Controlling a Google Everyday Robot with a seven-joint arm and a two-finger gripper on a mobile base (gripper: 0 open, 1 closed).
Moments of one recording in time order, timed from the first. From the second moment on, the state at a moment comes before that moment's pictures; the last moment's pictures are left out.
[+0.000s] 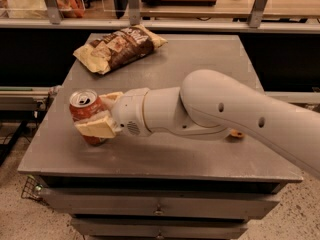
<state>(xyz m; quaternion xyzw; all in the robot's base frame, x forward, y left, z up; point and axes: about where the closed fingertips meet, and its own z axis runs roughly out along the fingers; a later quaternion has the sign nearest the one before) 0.454 0.149 0.881 -0.50 0.64 0.37 0.45</state>
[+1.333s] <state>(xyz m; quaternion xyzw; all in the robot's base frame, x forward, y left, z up) 0.511 0.033 0.958 -0.46 0.64 0.29 0.54</state>
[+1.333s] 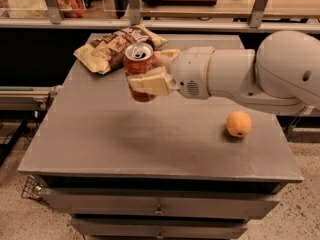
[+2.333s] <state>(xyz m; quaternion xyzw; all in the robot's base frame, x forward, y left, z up) 0.561 -0.155 0.956 -0.39 0.71 0.21 0.55</state>
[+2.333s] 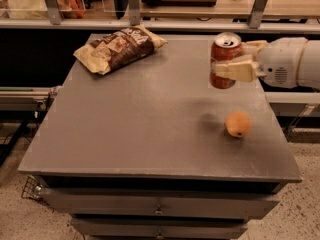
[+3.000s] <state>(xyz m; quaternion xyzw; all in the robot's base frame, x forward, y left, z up) 0.563 -0.220 0.930 -0.36 0.73 0.24 0.52</state>
